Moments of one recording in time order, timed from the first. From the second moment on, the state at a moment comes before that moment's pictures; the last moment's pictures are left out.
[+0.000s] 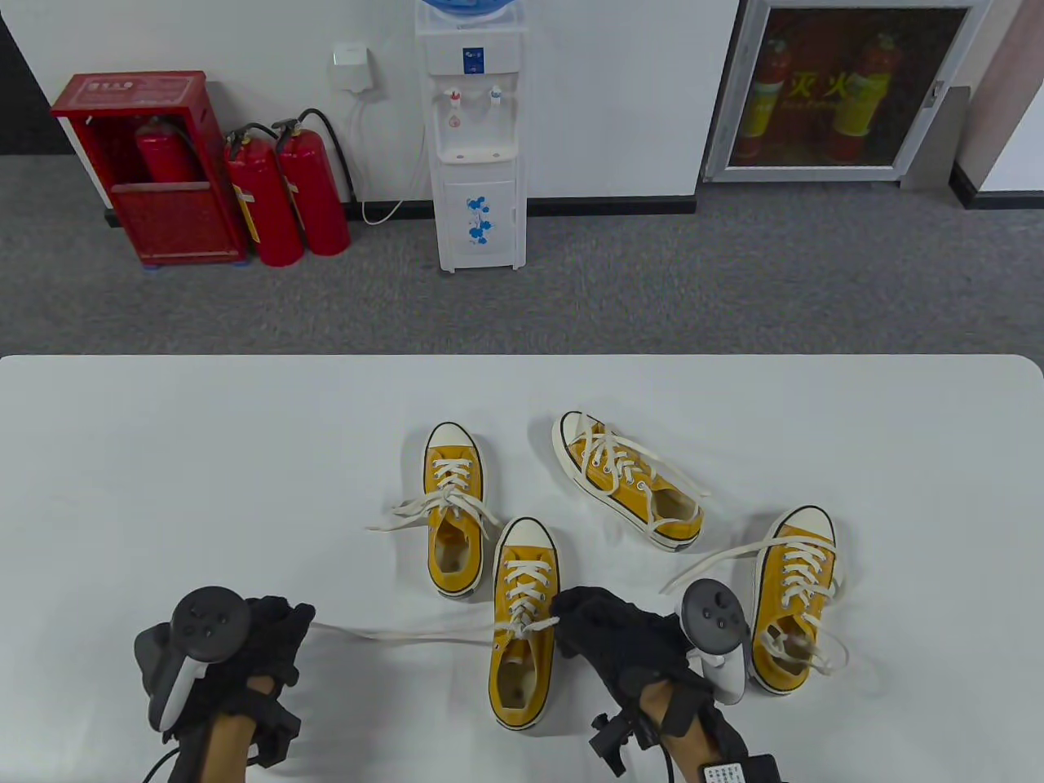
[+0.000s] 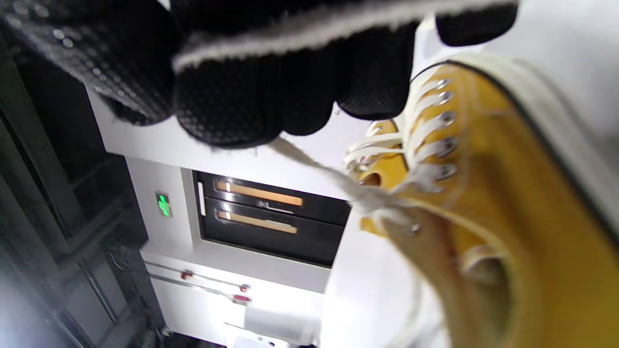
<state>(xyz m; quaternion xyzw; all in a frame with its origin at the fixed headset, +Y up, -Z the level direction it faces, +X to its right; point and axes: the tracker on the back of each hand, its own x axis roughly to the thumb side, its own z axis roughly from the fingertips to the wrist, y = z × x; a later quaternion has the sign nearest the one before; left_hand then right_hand) -0.331 -0.738 -0.267 -0.01 0.11 0.24 0.96 0.117 -0.745 -0.280 0.14 0.07 0.73 0.67</state>
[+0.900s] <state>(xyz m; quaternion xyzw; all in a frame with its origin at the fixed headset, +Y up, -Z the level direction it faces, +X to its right) -0.312 -0.725 -0.265 0.00 0.04 0.33 0.94 0.074 -0.746 -0.300 0.17 0.12 0.67 0.72</state>
